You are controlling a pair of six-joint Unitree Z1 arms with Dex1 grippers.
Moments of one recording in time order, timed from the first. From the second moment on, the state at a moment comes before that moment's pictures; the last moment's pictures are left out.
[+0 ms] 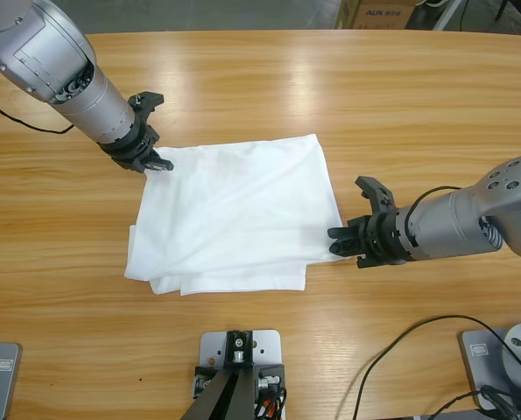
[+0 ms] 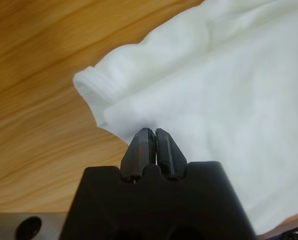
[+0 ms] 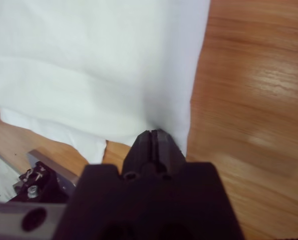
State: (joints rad) arm 0 -0.60 2.05 -1.38 0.74 -0.02 -0.35; arm 1 0.75 1.68 -0.43 -0.10 0.29 0.80
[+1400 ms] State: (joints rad) arm 0 -0.44 2.03 -1.40 0.74 -0.13 -0.34; arm 1 0.75 1.69 -0.42 -0.15 0.29 0.81
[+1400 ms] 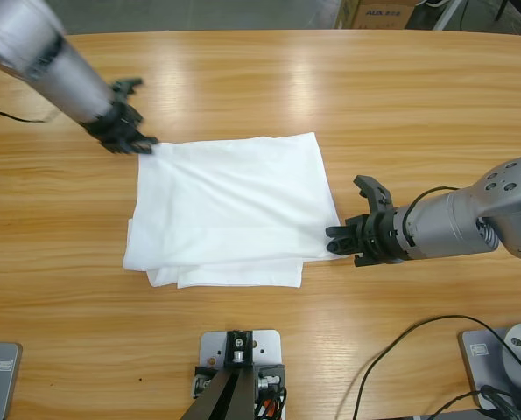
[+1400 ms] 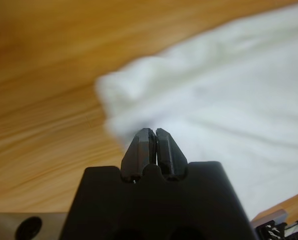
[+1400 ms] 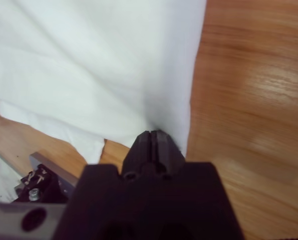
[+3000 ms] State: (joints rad) arm 0 -0.64 1.56 -1.00 0.75 -0.14 -0.25; arm 1 0.25 2.00 -0.42 -0.57 0.94 0.47
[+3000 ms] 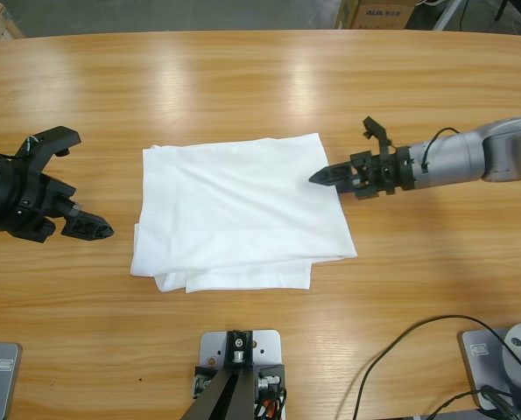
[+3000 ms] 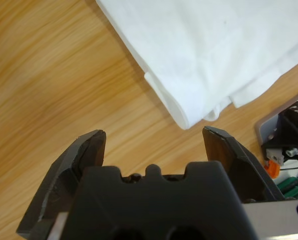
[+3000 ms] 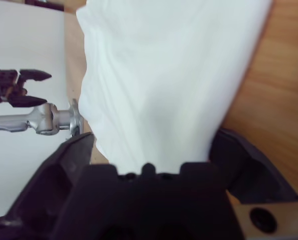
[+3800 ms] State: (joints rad) arm 0 -0.64 1.56 -0.98 0.74 -0.14 -0.25; arm 1 0.29 2.05 -0.33 -0.72 0.93 0.52
